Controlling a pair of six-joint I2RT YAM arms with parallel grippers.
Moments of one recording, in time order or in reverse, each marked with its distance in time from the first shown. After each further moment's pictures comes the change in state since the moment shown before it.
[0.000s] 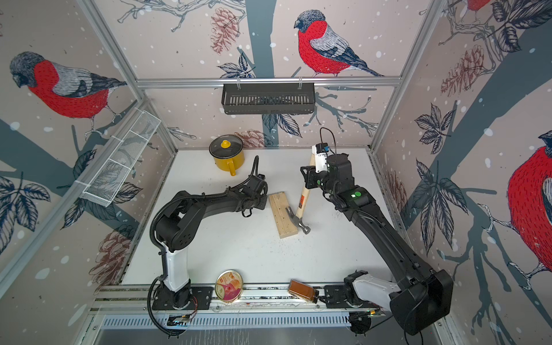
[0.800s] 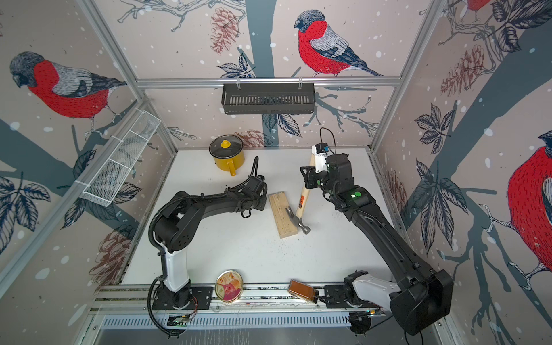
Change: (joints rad) left arm -0.001 -0.029 -0.026 -0.014 0.000 0.003; right arm 0.002 0.000 0.000 0.000 0.000 0.000
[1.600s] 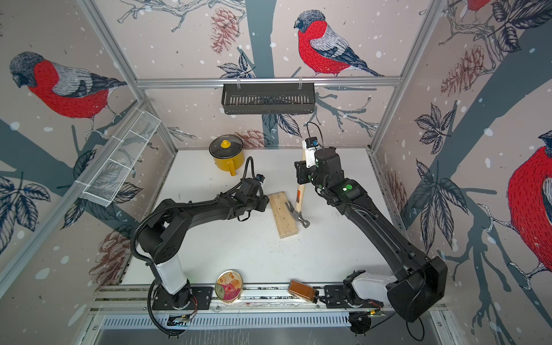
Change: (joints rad) left arm -0.009 -0.137 -0.143 0.193 0.181 -0.049; right arm 0.124 0.108 0.142 -0.050 0.183 -0.076
